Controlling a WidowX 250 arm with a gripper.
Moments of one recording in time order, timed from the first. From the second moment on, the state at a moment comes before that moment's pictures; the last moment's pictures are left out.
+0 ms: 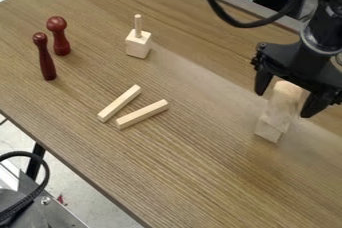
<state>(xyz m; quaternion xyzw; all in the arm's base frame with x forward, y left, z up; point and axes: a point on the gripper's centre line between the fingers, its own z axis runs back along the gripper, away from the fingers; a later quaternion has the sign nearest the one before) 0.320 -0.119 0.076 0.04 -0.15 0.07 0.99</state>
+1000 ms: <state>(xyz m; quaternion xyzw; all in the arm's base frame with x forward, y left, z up) 0.248 -0.054 0.124 0.00 -0.14 0.08 0.99</state>
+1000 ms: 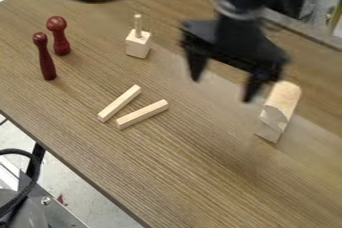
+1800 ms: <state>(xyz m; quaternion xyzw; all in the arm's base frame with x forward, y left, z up) 0.222 0.001 0.046 0.12 -0.08 -0.17 0.98</state>
